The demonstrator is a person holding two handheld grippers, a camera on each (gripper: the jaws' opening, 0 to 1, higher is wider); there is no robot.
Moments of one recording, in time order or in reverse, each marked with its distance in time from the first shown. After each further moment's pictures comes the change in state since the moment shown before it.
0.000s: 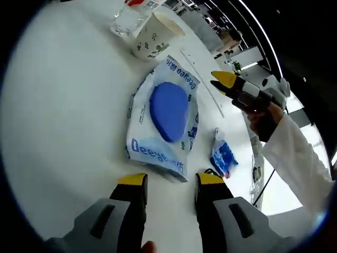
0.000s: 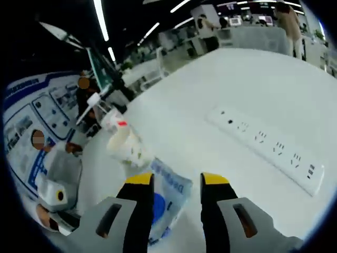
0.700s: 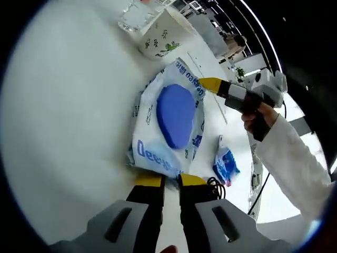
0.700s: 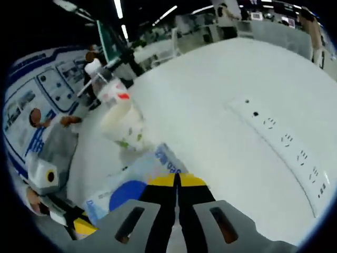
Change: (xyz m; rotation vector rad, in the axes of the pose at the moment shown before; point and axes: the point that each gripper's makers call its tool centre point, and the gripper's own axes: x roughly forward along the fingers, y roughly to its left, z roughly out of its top) left arm 0.007 0.004 0.013 -0.028 -0.047 0.015; right arm 0.015 0.002 -0.048 -0.282 0.256 -0.023
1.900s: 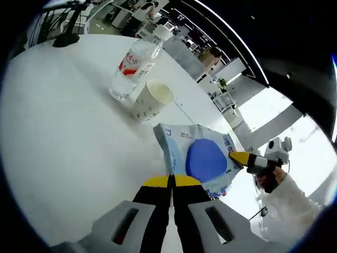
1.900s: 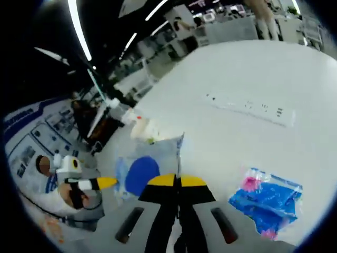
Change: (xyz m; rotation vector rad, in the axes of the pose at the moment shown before) left arm -0.089 -0.026 0.079 0.241 -0.199 -0.136; right arm -0.162 0.060 -0.038 0.539 -0.349 -0.060
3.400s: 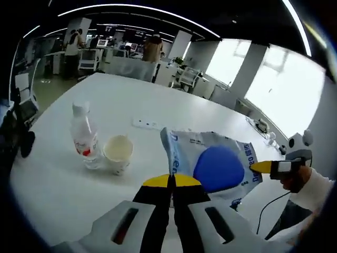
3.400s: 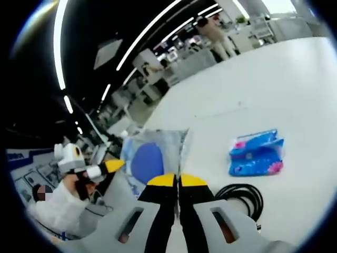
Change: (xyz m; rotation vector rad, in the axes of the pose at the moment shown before) left arm 0.008 -0.051 0.046 0.583 0.098 -0.050; right arm -0.058 0.031 -0.031 0.171 -0.296 -0.140
